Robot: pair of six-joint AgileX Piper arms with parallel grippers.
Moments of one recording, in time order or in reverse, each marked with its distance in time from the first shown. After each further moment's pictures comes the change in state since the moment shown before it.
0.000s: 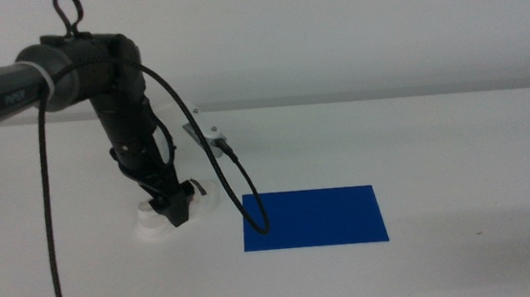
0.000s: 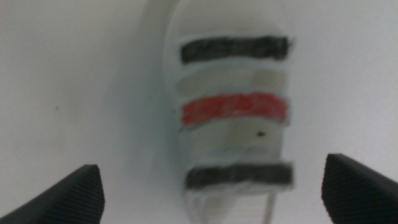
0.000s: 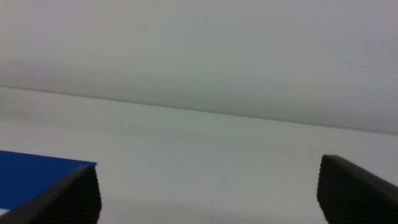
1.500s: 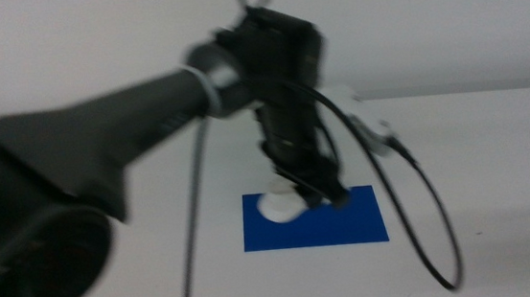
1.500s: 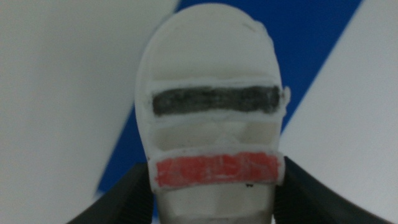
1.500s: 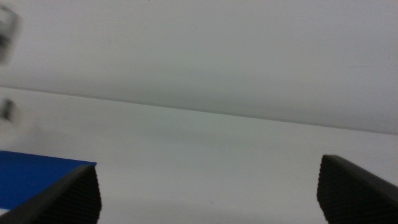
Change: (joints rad) left arm -0.449 0.092 -0.326 0.059 0.088 -0.350; right arm 0.000 0.000 0.000 0.000 0.000 0.000
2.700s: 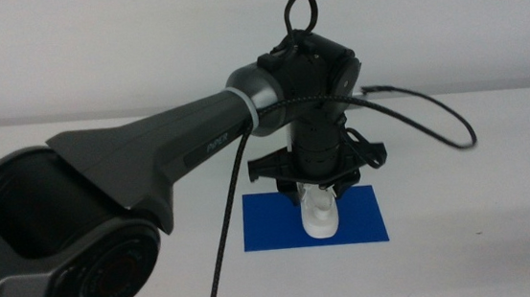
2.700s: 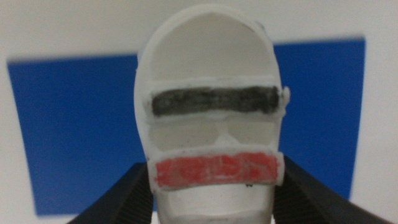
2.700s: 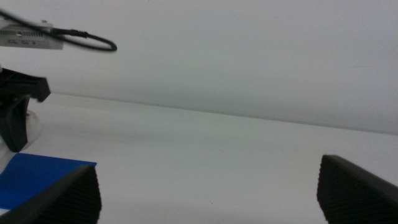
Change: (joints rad) left arm -0.049 0.098 -0.090 0.064 -0.002 -1.218; right arm 0.000 0.000 0.000 0.000 0.000 0.000
